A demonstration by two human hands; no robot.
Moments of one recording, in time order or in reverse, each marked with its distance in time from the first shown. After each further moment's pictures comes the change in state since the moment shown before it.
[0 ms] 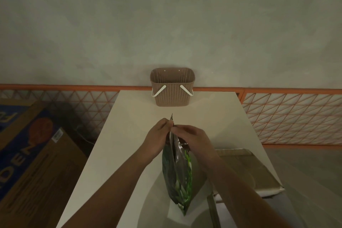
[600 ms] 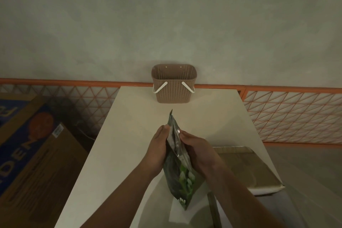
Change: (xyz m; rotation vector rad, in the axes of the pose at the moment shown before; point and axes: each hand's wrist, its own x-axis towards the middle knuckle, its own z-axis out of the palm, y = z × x) left_hand -0.020 -0.027 0.016 -0.491 0.047 -0.142; right_hand -0.001 0.032 0.006 0.388 -0.060 0.246
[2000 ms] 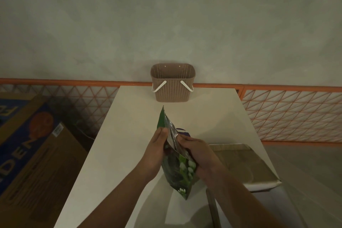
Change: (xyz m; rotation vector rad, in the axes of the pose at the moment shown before) left_hand -0.020 -0.005 -0.003 -0.033 0.000 0.013; right_hand -0.022 0.005 0.002 -0.048 0.039 0.041
